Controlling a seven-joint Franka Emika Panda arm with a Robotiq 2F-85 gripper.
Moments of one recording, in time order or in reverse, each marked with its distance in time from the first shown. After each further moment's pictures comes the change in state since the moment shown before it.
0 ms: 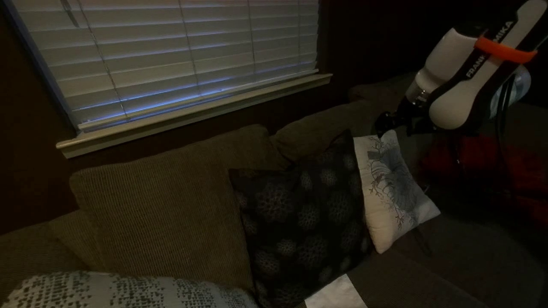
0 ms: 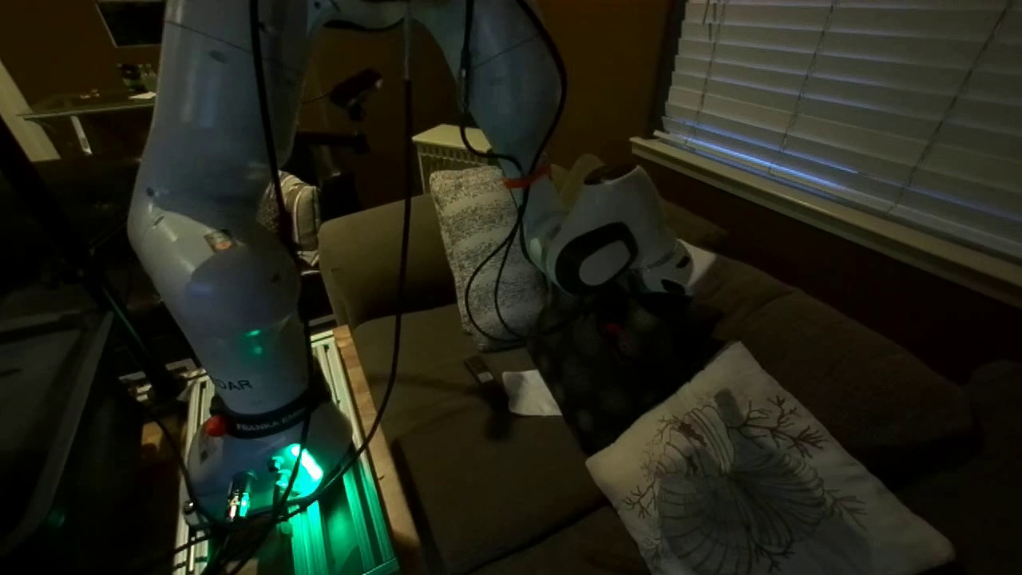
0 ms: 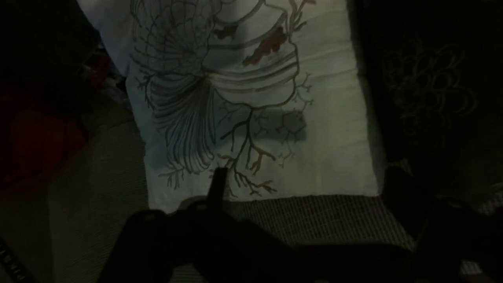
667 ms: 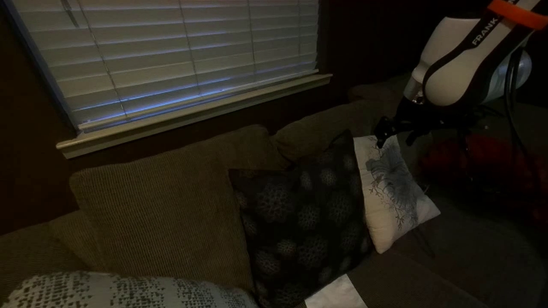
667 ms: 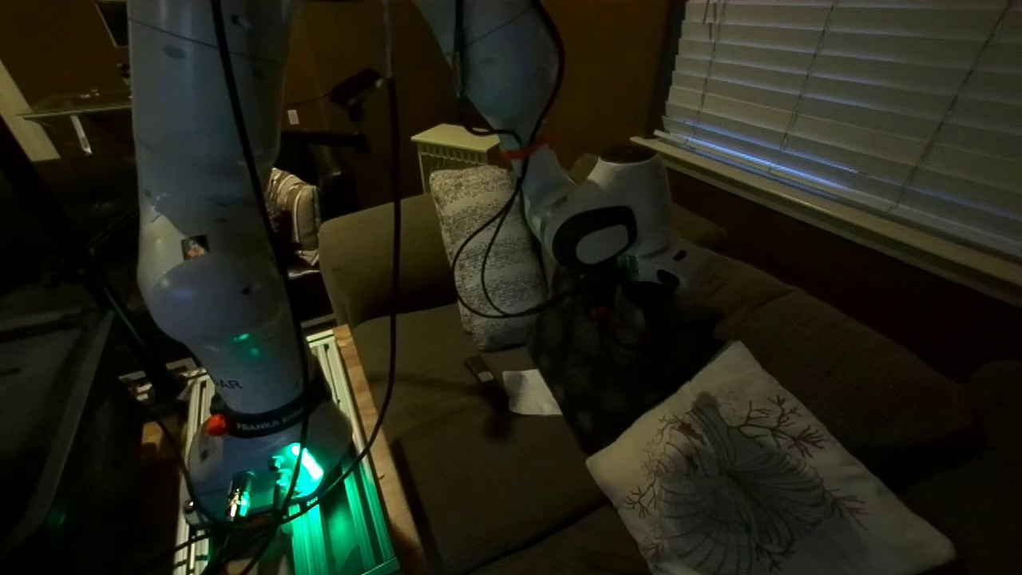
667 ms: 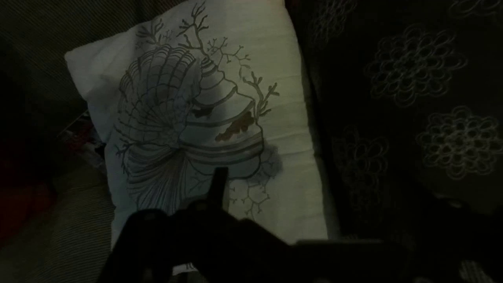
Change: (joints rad) arm -0.195 -0.114 0.240 -0.003 0.048 -0.248 -0.159
